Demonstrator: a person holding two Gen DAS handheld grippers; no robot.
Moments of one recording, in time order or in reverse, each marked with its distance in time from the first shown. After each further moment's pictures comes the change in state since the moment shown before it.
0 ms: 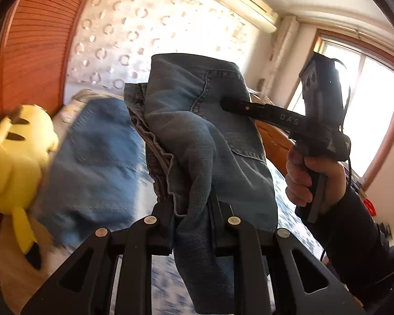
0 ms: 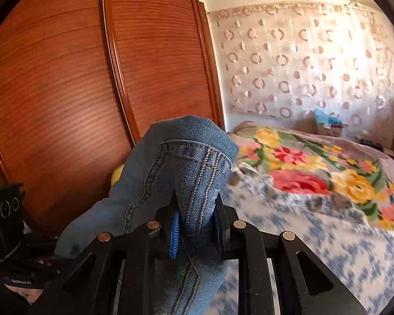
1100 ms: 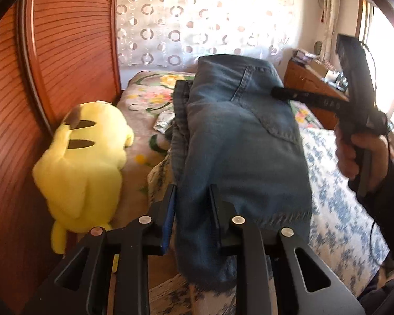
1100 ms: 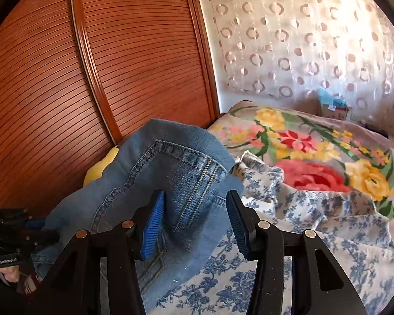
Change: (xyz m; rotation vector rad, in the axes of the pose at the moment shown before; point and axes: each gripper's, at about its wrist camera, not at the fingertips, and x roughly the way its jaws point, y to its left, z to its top) left arm 0.031 0.119 0.036 0.090 0.209 0.371; right arm 0.158 -0.026 0.014 0.028 0.129 -0.053
